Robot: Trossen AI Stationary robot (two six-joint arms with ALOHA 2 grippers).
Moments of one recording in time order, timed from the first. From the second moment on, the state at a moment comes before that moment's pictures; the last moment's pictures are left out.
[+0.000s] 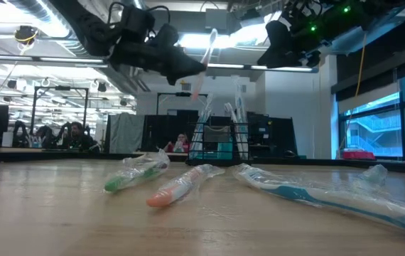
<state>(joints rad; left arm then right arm) 0.55 1.53 0.83 0.55 0.49 0.00 -0.16 1.12 0.67 0.16 0.62 0.10</state>
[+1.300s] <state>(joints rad) 0.55 1.83 0.66 1.22 0.15 -0.04 -0.16 1.12 0.67 0.16 0.59 0.10</state>
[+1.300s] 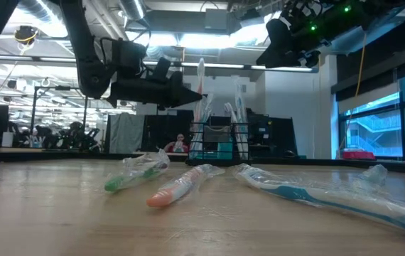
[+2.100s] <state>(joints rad) 0.53 1.88 0.66 1.11 0.06 -0.20 -0.16 1.12 0.67 0.16 0.59 0.10</state>
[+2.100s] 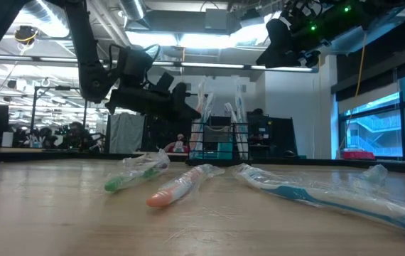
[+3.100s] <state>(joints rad) 0.48 1.88 0.66 1.09 0.00 -0.19 -0.16 1.12 0.67 0.16 0.58 0.10</state>
